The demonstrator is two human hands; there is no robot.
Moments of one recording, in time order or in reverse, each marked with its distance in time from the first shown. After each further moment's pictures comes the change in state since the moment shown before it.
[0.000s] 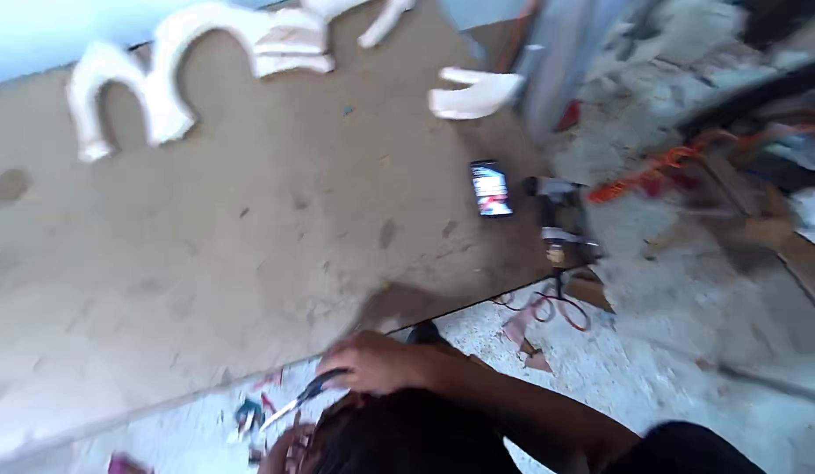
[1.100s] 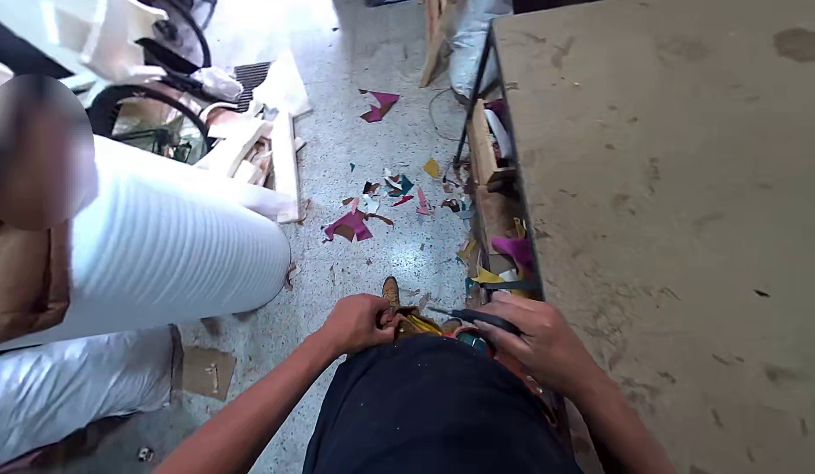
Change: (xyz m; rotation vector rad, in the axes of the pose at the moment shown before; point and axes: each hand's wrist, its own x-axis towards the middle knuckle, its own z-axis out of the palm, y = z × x) left_hand -0.231 -0.070 0.180 -0.257 0.766 -0.638; right_hand 0.092 -0.112 0.203 -0.209 -0.961 -0.675
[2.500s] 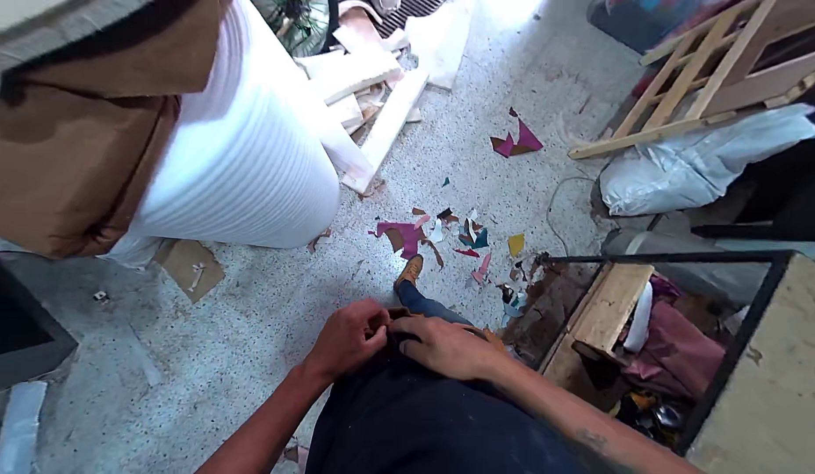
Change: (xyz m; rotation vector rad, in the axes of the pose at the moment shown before) left_hand -0.020 -0.337 -0.134 -0.659 0.664 -0.402; right_hand 0.513 -0.099 0.317 0.064 -1.363 0.078
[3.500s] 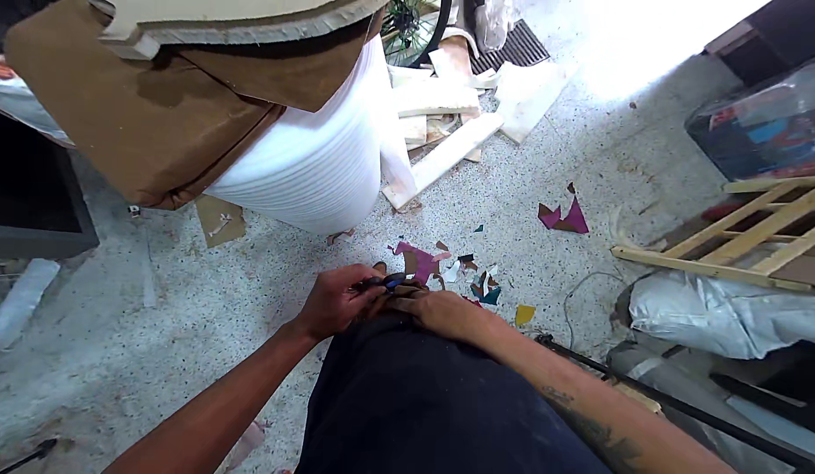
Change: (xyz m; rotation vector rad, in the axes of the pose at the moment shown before) left_hand 0.059 -0.029 -0.108 -0.276 0.533 0.145; right_hand 0.133 -0.044 -0.123 -0.811 -0.292 -0.142
